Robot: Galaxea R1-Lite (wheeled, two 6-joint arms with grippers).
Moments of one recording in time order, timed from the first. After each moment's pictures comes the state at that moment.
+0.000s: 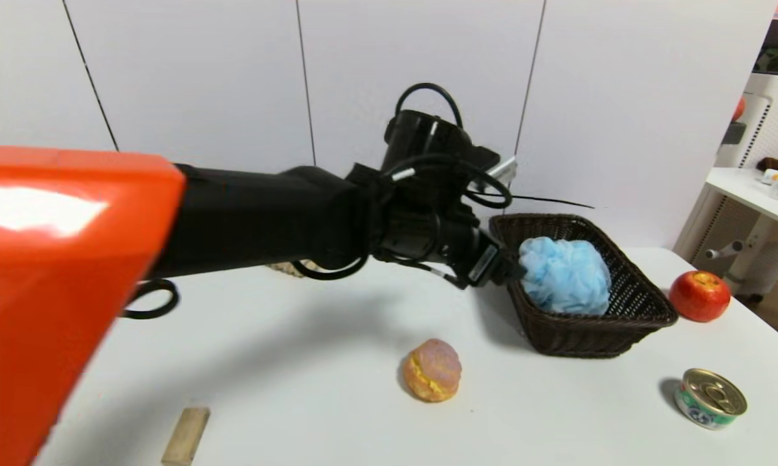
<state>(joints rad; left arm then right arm) -0.81 2.13 -1.81 0.10 -0.19 0.18 0.00 0.00 0.00 0.00 0.00 -0.01</state>
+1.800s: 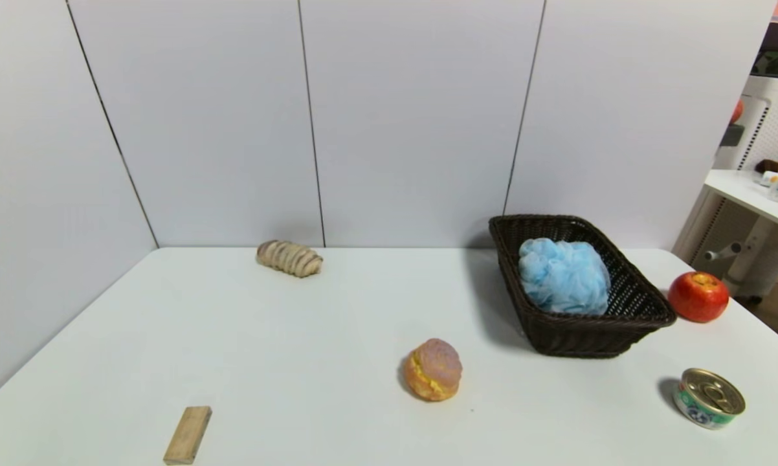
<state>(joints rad) 0.01 0.06 0.00 -0.04 -0.02 0.04 0.00 0.00 0.00 0.00 0.00 -0.01</state>
